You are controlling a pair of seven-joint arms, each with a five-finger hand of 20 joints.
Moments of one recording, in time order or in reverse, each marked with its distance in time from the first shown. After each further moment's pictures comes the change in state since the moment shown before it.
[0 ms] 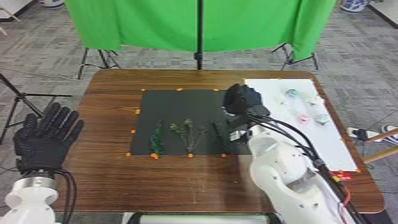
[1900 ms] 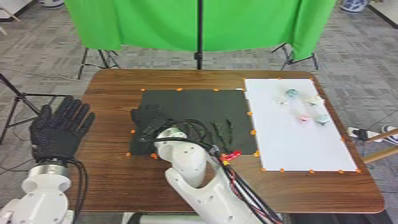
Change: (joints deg) left arm -5.3 4.8 6.2 1.8 -3.7 3.3 3.4; right arm 10.9 -24.8 -16.3 25.1 -26.3 -10.7 -12.7
